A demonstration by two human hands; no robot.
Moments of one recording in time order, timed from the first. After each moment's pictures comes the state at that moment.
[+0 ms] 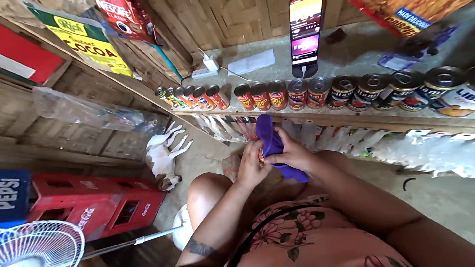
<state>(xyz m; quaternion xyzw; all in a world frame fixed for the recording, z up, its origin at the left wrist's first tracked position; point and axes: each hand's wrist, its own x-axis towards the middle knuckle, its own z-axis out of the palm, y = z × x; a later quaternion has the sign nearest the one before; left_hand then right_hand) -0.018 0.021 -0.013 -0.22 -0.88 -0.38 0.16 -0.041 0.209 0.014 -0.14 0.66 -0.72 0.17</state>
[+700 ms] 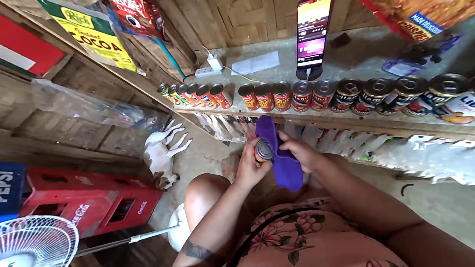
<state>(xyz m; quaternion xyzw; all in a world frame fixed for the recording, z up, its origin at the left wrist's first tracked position) -0.016 0.013 -0.012 -0.18 -0.85 -0.47 0.12 -0.041 0.214 0.022 -0.10 0.56 -0.78 0.27</state>
